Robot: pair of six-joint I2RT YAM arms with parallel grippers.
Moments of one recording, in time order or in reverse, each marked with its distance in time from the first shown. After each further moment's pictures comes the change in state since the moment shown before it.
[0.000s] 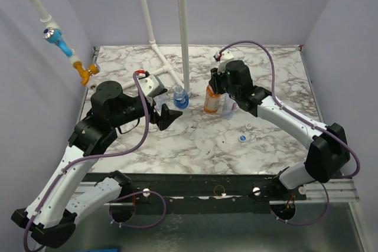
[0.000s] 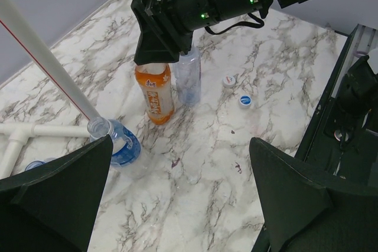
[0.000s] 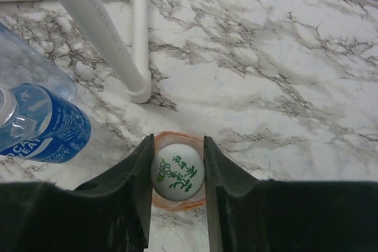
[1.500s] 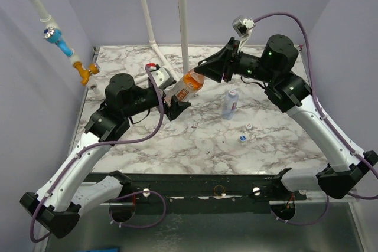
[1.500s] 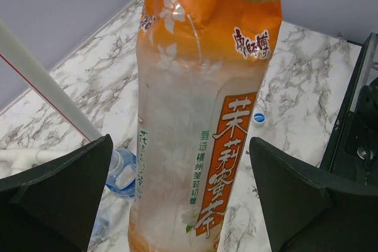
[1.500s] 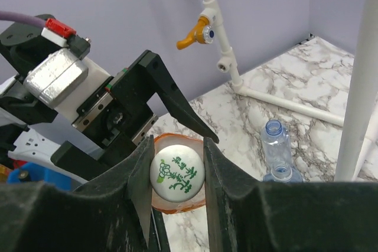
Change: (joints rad) left arm 0.000 0.105 -0.047 0.210 0.016 0.017; right arm 0.000 -0.177 0.373 -0.076 -0.772 0.283
